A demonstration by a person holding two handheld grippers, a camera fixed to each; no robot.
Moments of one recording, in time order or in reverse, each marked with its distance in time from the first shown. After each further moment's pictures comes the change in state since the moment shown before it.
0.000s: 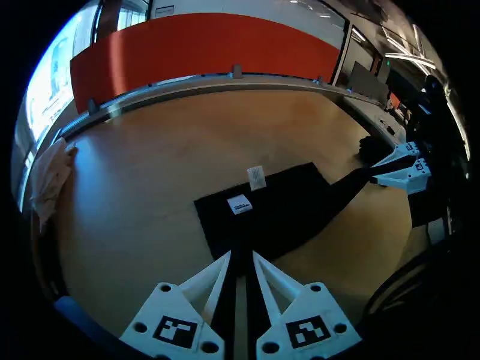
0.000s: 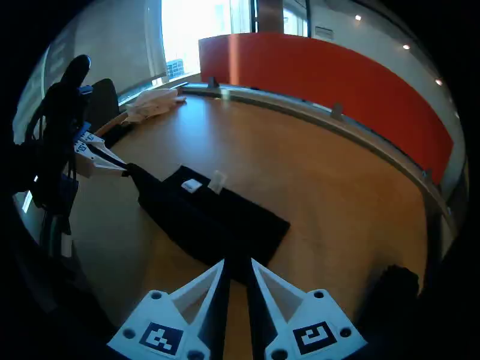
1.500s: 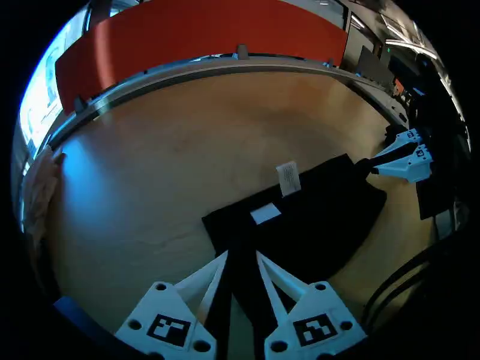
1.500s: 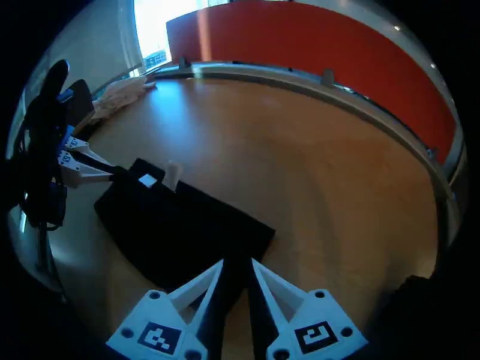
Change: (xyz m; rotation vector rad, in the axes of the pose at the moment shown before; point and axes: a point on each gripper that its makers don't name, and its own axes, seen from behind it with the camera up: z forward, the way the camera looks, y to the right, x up) left arm 0.006 -0.039 0.093 0.034 -0.062 0.049; right arm -0.010 0.056 0.084 -0.047 -0.108 0.088
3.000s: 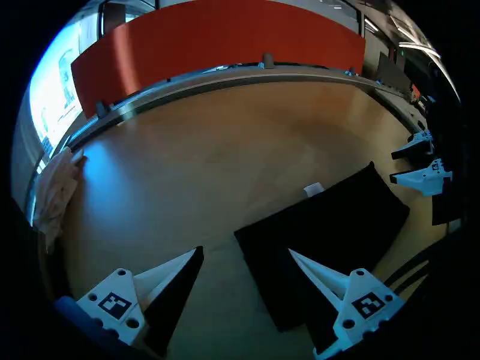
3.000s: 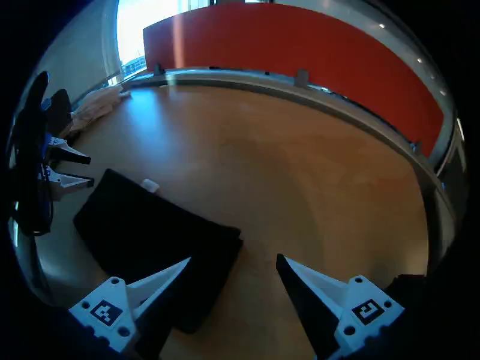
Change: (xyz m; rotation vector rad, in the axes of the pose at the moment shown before) left arm 0.015 -0.039 -0.004 0.137 0.046 -0.026; right arm 0.014 0.030 0.002 -0.111 0.036 0.056
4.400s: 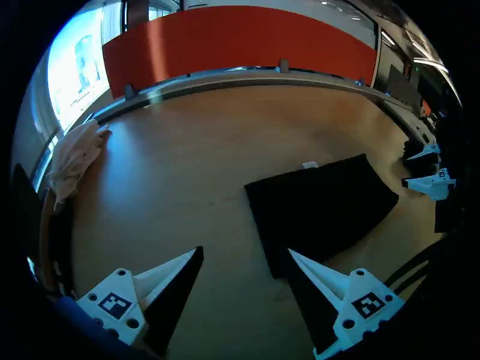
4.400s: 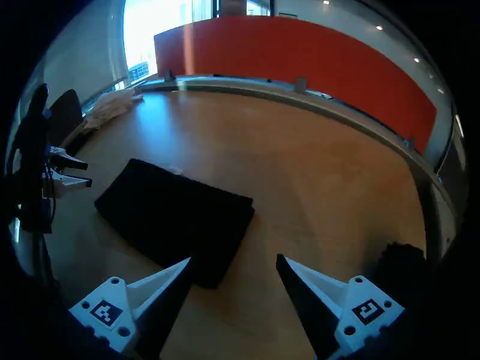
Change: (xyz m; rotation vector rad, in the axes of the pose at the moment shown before) left arm -0.058 -0.005 -0.065 0.062 0.016 -0.106; right arm -0.036 -0.020 -0.053 0.025 0.046 -0.007
